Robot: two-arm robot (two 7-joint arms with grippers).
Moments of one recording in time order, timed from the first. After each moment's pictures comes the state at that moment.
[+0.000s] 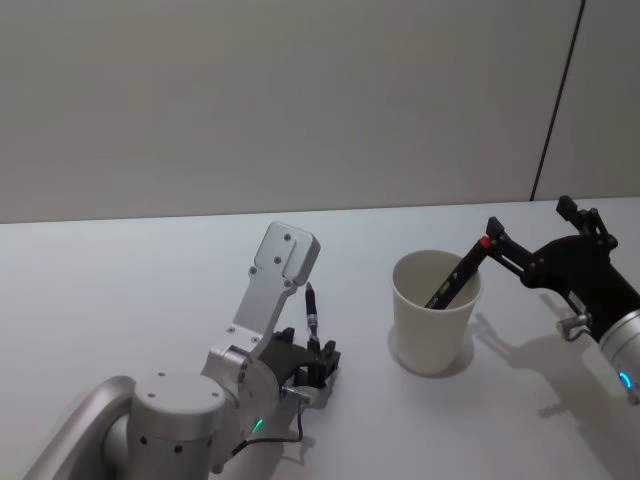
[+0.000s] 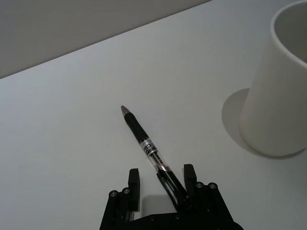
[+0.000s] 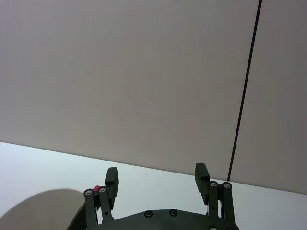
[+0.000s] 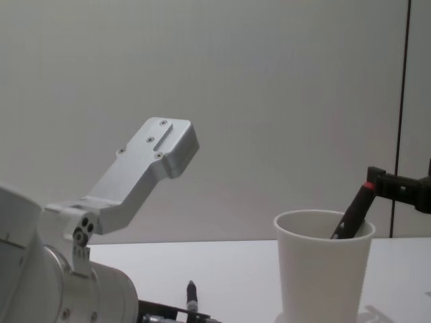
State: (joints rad) left arm -0.10 0.25 0.43 -1.81 -0.30 0.81 0.12; right arm -0.01 0.34 -0.23 -1.77 0.29 0.03 0.07
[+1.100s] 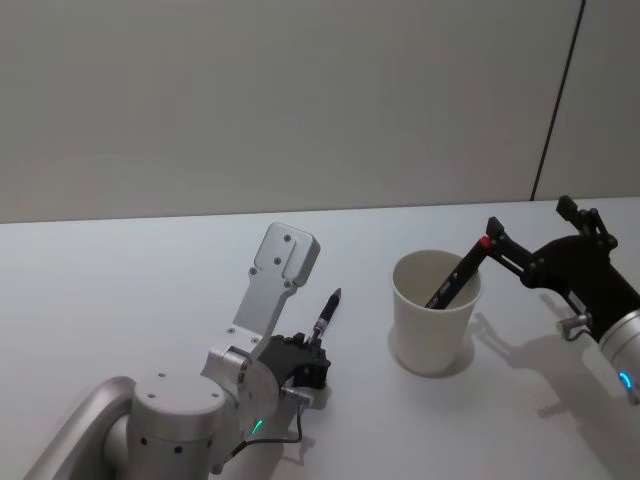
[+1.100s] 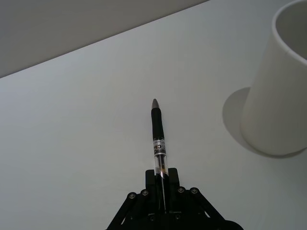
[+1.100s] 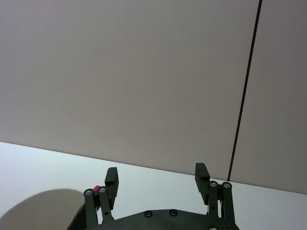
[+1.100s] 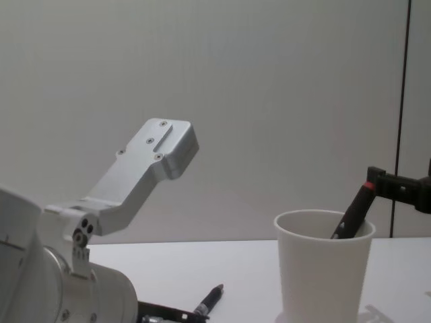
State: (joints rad) left arm -0.10 0.25 0.43 -1.81 -0.30 0.81 0.12; right arm -0.01 0.34 -0.23 -1.77 0.29 0.03 0.07
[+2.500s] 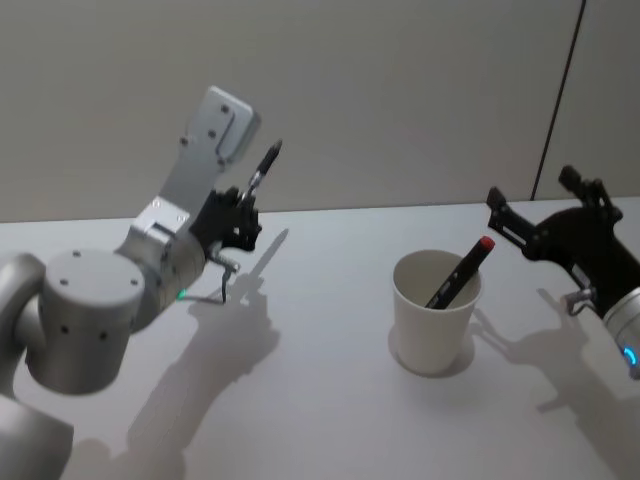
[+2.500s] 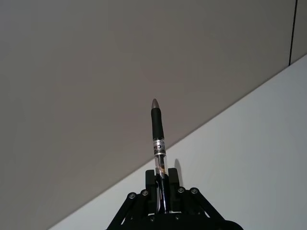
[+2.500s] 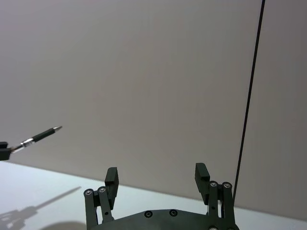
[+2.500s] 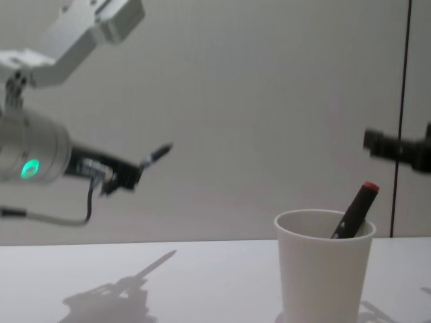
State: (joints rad) left arm -0.29 0.33 0.32 -1.79 -0.07 0.69 -0.09; right arm 0.01 0.33 -0.22 -1.80 0.30 0.03 0.08
